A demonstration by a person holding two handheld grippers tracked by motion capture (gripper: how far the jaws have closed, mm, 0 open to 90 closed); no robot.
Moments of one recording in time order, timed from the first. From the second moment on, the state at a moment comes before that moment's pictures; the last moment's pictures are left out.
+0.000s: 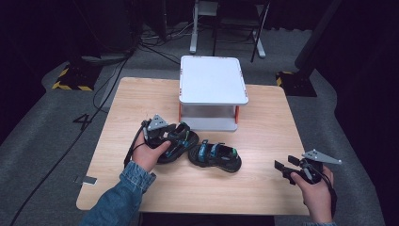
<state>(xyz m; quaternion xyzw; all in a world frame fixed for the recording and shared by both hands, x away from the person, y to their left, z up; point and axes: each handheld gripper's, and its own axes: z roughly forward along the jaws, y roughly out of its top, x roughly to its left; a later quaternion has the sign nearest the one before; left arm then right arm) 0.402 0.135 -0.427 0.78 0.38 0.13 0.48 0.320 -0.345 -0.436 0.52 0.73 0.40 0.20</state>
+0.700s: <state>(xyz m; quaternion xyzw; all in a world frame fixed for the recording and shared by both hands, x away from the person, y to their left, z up) 0.434 0.101 -0.439 0.81 0.37 0.17 0.42 0.295 -0.367 -0.439 0.55 0.71 0.39 0.21</state>
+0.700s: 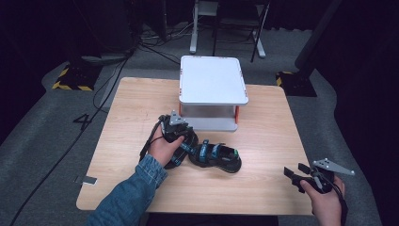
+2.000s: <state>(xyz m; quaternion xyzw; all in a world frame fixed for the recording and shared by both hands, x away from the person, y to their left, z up) 0.299 0.126 -0.409 0.84 0.26 0.04 0.48 0.378 -0.282 -0.431 0.45 0.77 0.42 0.16</state>
